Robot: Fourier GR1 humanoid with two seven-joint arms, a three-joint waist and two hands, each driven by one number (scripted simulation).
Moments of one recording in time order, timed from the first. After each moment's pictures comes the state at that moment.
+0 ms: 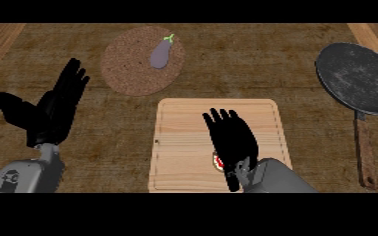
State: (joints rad) left arm -0.17 0.28 -0.01 -1.57 0.22 0.16 0.21; right arm -0.42 -0.21 0.72 -1.59 0.72 0.54 0.82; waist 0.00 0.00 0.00
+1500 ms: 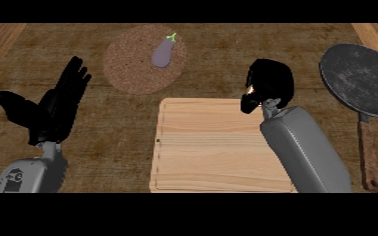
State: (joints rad) left arm -0.18 0.22 0.04 -1.57 0.16 0.11 0.23; right arm -0.58 -0.15 0.26 -1.33 1.03 0.29 0.79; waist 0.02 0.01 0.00
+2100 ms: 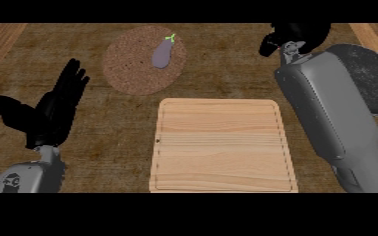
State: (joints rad) left arm -0.16 0.22 0.04 -1.60 0.15 0.10 0.23; right arm -0.91 -0.24 0.15 -1.23 1.20 0.26 0.89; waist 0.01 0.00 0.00
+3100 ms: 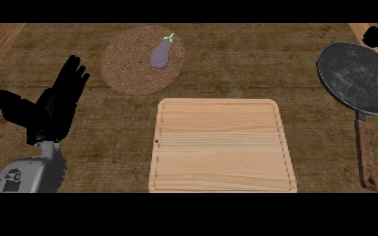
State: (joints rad) left arm -0.19 0.20 0.07 -1.58 0.14 0.10 0.24; right arm -0.78 -0.56 -0.22 -1.03 1.10 -0.08 0.55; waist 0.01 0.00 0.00
